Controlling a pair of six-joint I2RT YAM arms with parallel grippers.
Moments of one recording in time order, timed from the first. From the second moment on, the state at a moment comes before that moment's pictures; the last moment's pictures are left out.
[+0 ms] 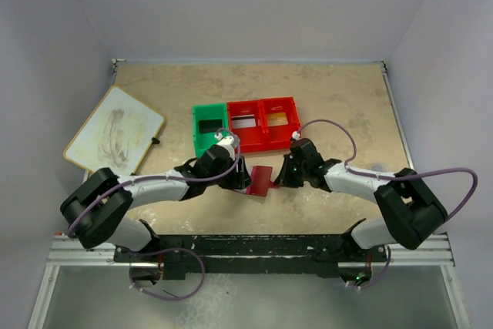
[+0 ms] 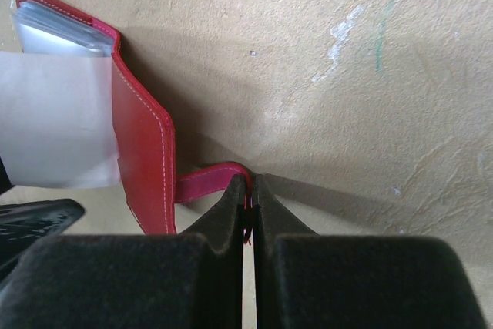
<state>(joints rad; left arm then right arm) -0.82 1.39 0.57 0.14 0.04 -0.72 0.61 1.41 0.57 -0.09 -0.12 0.76</state>
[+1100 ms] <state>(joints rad) -0.88 1.59 0.59 0.35 0.26 -0.76 0.61 1.30 0.62 0.00 -0.18 0.82</state>
